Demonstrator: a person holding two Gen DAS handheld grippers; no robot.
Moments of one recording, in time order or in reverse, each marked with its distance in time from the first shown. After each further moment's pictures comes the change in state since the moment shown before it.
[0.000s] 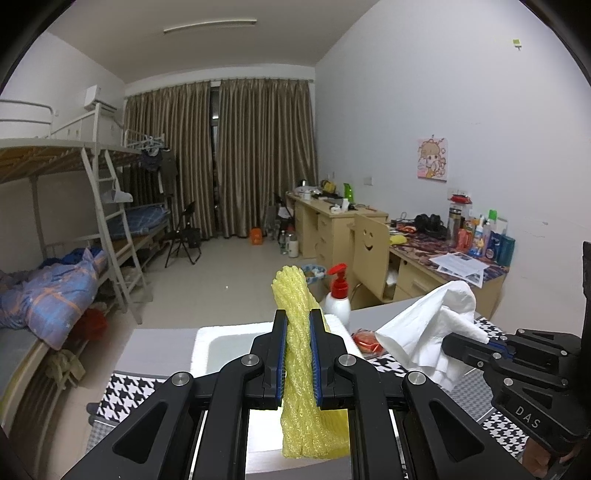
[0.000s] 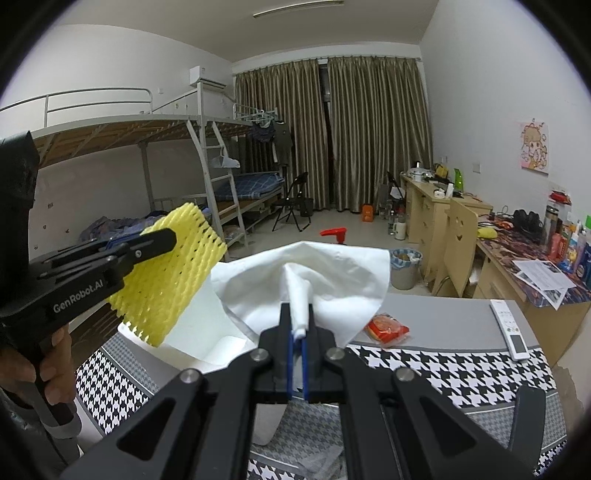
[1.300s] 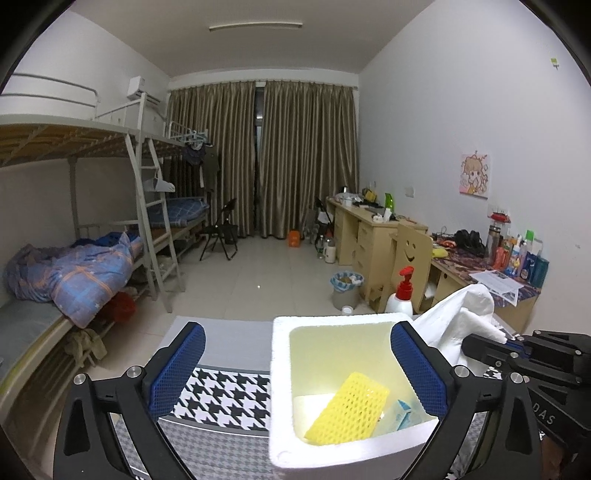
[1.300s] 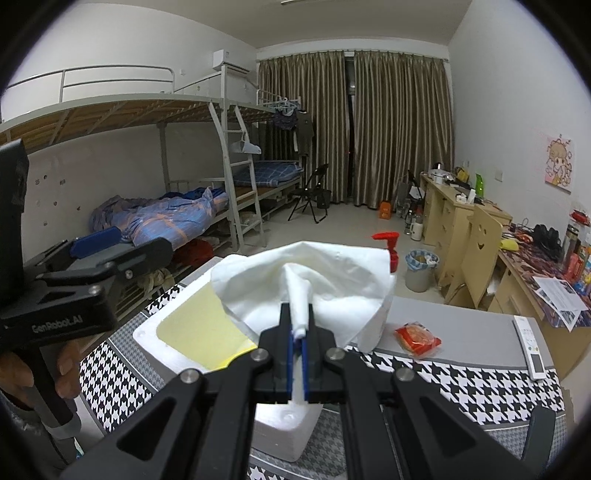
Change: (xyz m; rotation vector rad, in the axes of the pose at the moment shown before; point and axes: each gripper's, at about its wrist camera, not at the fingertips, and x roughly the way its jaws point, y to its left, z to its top) left arm -0.009 0.057 -0.011 -0.090 -0.028 0.137; right arm 0.033 0.039 0.012 -0.079 0.046 0.043
